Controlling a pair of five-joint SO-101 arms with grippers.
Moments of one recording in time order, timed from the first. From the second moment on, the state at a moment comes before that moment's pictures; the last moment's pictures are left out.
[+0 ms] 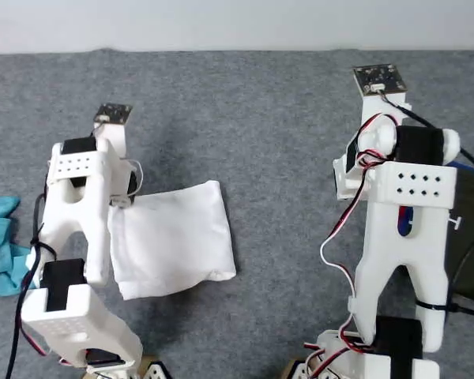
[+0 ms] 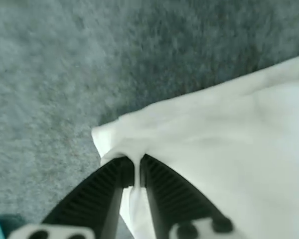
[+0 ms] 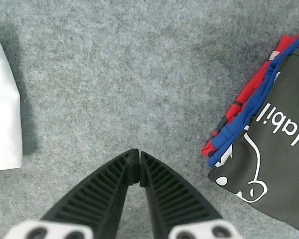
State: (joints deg) left arm -11.2 11.7 9.6 76.1 -3.5; right arm 2.3 -11.8 -6.9 100.7 9.7
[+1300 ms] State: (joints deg) left arm -1.8 -10.9 11.6 94.8 -5.8; right arm 2.3 -15.6 -6.9 100.7 9.7
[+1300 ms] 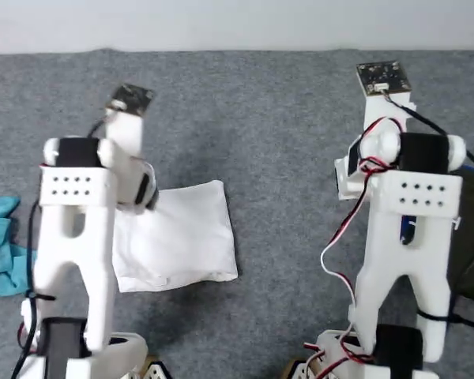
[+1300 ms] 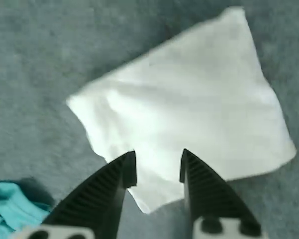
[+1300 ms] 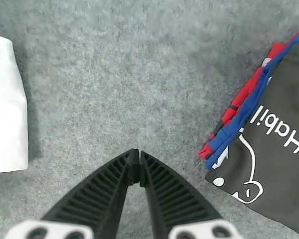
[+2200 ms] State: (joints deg) left arm -4.1 0.0 26.4 94.6 -13.9; right arm 2.3 -17.3 -2.2 100.7 9.7
